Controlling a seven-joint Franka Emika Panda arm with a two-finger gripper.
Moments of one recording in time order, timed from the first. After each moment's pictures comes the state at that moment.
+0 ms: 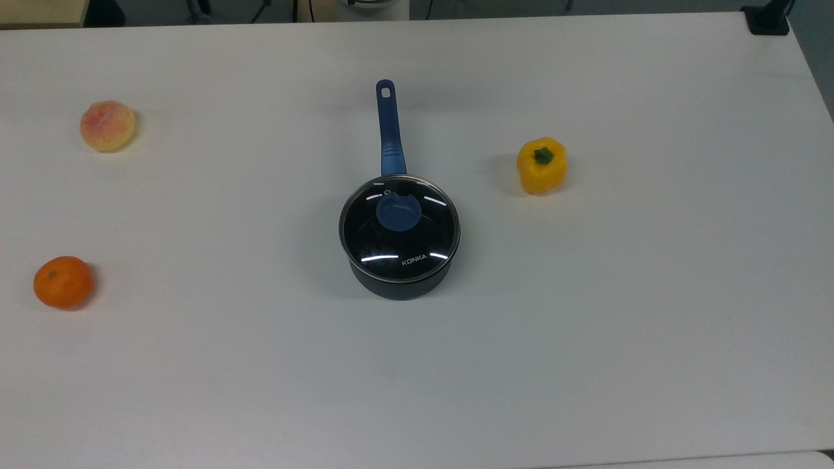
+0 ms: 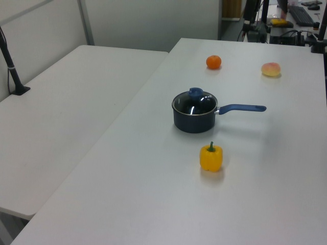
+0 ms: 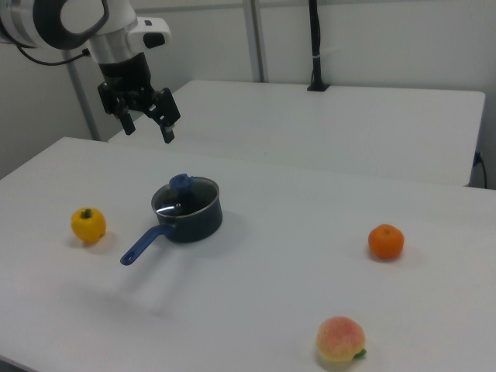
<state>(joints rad) 0.04 -0.05 -0.03 -1.62 0.04 1.70 -0.05</state>
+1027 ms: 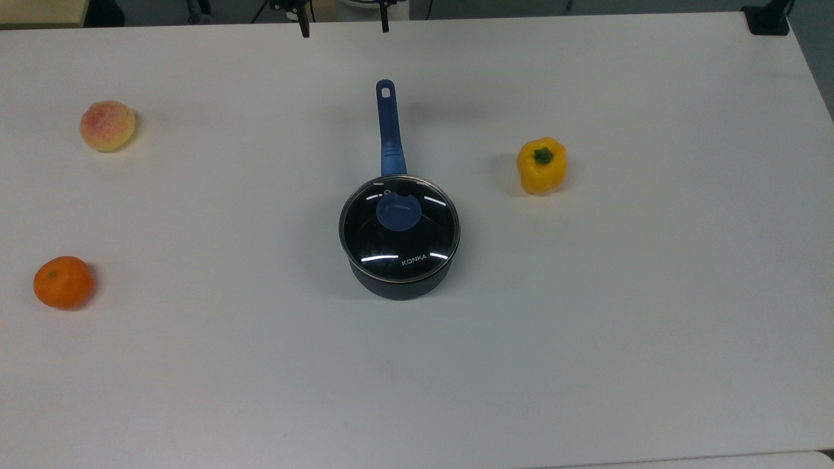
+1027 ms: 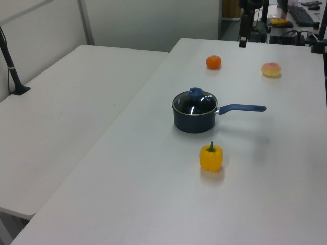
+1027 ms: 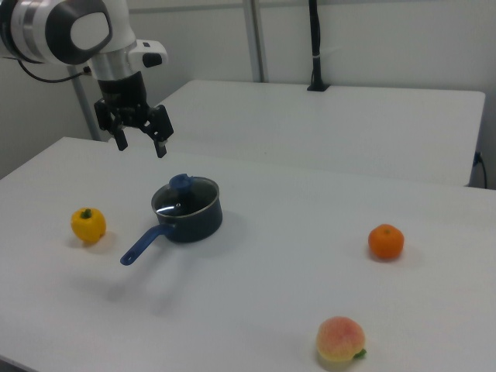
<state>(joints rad) 0.04 0.01 0.03 -1.63 0.04 1.70 -0.06</state>
